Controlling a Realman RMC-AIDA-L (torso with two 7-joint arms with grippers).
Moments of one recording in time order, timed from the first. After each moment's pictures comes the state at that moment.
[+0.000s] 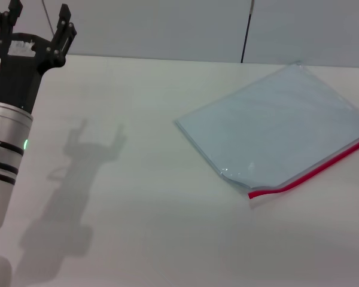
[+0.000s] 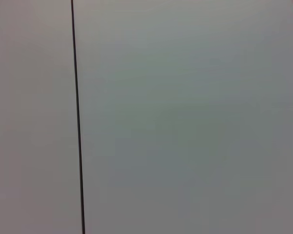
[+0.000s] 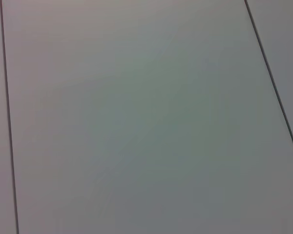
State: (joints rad) left arm -0.39 -2.03 2.25 0.49 2.25 -1.31 -2.99; right arm 0.50 2.03 -0.67 0.07 2.50 1.46 -2.76
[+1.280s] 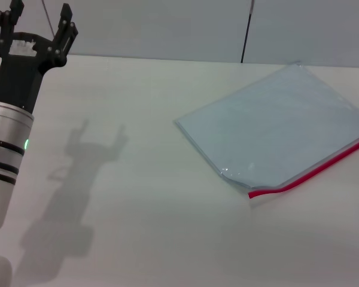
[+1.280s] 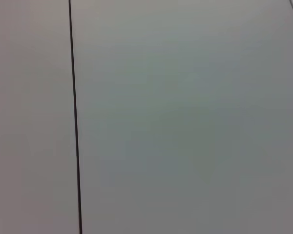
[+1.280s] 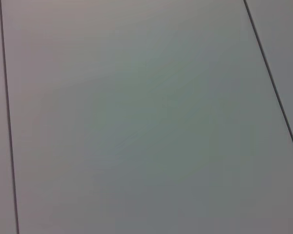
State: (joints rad) left arm -0.39 -2.03 2.25 0.49 2.26 -1.31 -2.99; right arm 0.51 2.03 -0.67 0.07 2.50 1.47 -2.75
